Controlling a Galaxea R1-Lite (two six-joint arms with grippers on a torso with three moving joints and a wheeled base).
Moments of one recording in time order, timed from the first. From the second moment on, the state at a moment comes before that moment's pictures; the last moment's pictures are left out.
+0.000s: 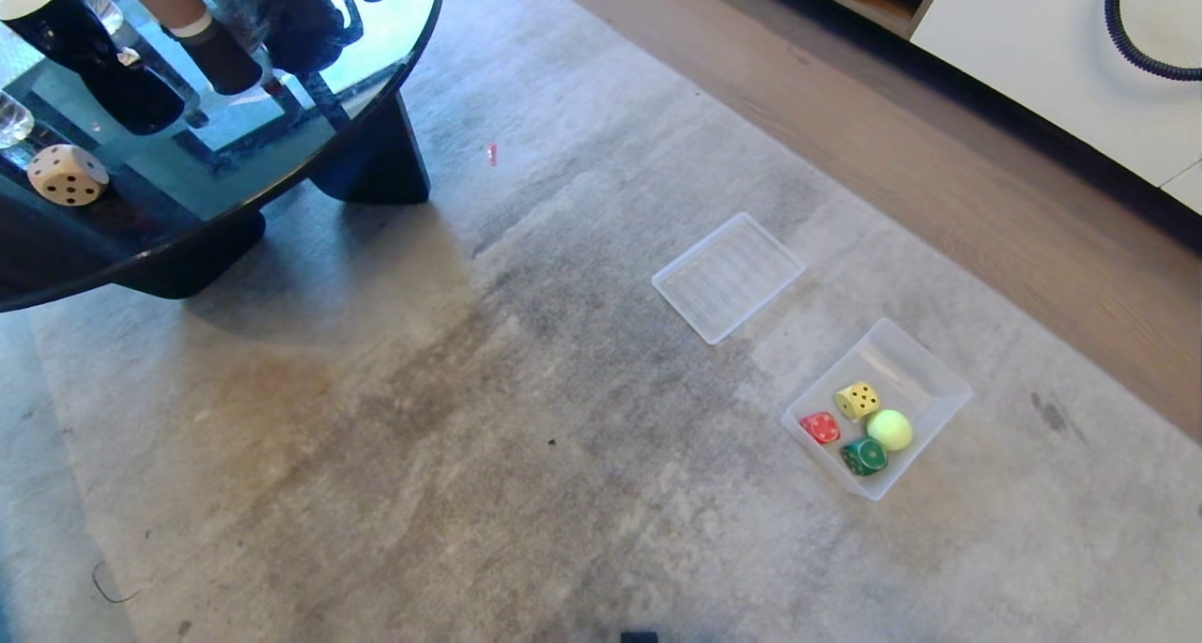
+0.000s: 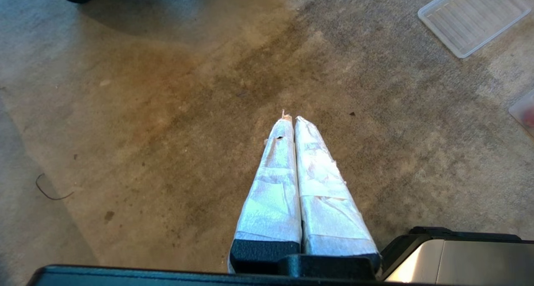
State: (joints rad) left arm -0.01 0.00 0.00 0.00 0.01 -0.01; right arm -0.01 0.00 -0.07 0.18 -0.03 0.02
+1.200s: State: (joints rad) left arm -0.01 0.00 0.00 0.00 0.00 -0.01; right arm -0.01 0.00 -0.07 0.18 -0.03 0.02
